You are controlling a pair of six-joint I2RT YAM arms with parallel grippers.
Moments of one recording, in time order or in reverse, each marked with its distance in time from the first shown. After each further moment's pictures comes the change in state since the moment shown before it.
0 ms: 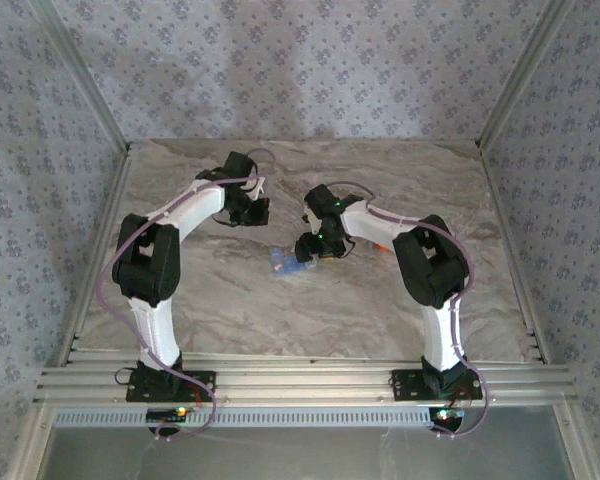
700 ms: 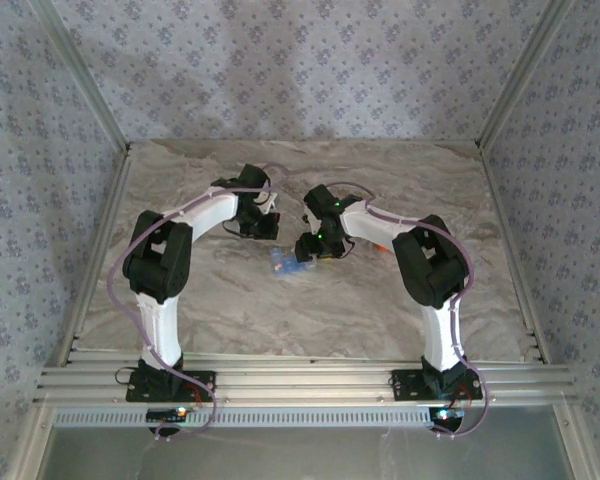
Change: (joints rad) left arm -0.064 0.053 -0.045 0.002 0.029 0.007; right arm 0.004 0.001 0.000 0.000 0.000 0.030
